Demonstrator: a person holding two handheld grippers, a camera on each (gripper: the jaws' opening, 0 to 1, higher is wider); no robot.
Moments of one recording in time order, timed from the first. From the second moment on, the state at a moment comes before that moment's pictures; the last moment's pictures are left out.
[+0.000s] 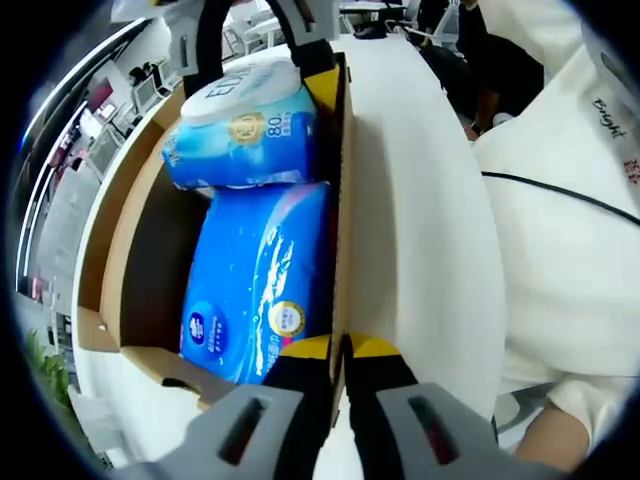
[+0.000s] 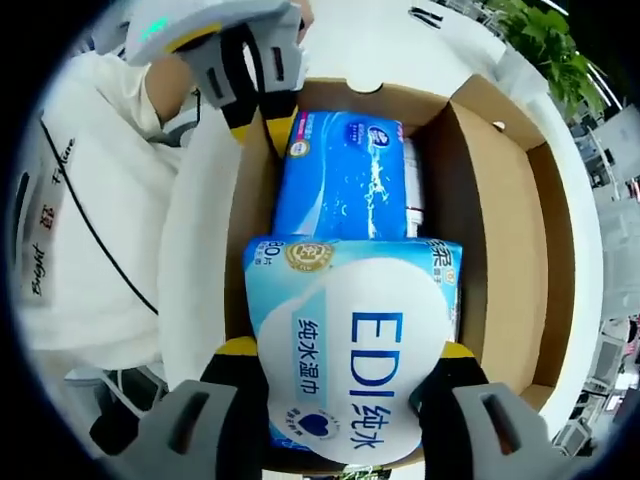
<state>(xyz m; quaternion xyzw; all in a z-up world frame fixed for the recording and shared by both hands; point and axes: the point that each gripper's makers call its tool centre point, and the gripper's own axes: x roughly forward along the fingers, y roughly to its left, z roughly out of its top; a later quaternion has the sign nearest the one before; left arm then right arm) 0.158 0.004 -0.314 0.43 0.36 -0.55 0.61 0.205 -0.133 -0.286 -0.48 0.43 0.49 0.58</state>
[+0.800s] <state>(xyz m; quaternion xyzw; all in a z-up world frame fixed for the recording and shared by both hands) 0.159 0.005 -0.314 0.43 0.36 -0.55 0.61 0.201 -0.132 -0.237 -0.52 0.36 0.51 0.59</state>
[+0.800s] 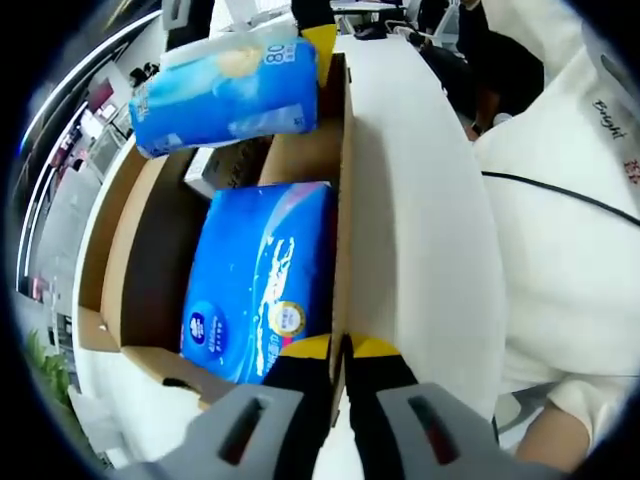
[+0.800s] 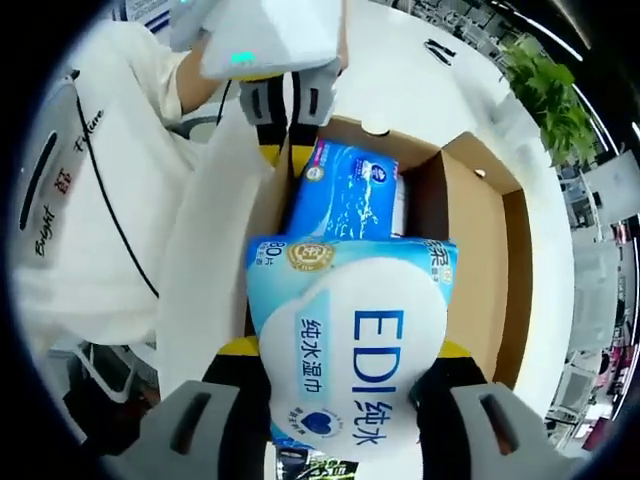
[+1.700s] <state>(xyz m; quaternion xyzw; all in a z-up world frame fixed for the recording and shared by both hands) 0.158 0.005 -0.315 0.43 0.37 -0.55 0.61 0.201 -0.155 -0.214 -0.52 0.33 0.49 0.62</state>
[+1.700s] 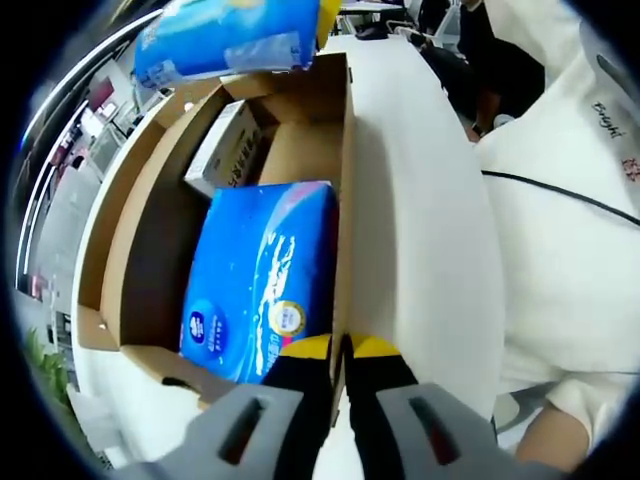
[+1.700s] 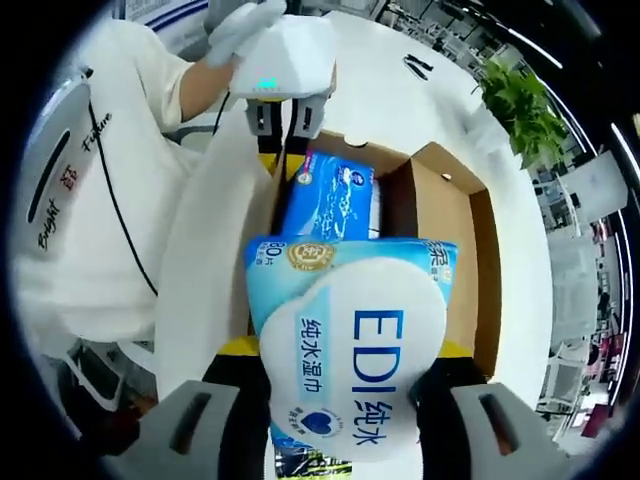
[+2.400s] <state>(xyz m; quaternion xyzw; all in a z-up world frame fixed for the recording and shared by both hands) 0.159 0.004 -0.315 0.43 0.36 -0.55 0.61 0.201 -0.198 -0.171 -0.54 0.32 0.44 0.65</state>
